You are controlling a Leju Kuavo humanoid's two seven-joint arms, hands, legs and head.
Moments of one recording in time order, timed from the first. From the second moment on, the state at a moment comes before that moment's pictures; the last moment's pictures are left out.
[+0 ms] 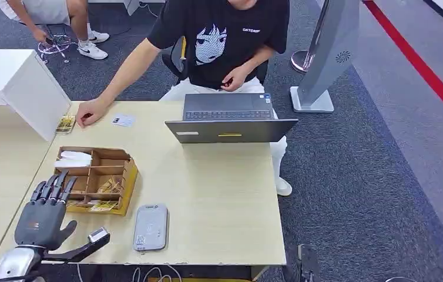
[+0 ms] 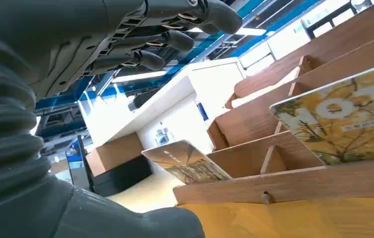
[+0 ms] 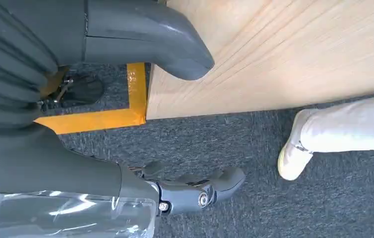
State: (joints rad) left arm -0.01 0.24 -0.19 -1.42 -1.43 0.21 -0.10; right arm -0.10 0.18 -0.49 -0.42 0.27 -0.18 -0.68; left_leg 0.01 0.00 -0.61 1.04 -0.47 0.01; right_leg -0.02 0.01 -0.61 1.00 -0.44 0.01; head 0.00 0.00
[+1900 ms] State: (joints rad) left arm -0.10 0.27 -0.12 -1.31 -1.51 0.19 -0.04; right arm -0.11 0.18 -0.44 -0.42 0.25 -0.18 -0.67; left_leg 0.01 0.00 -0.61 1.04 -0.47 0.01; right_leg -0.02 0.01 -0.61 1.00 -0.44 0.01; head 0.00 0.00
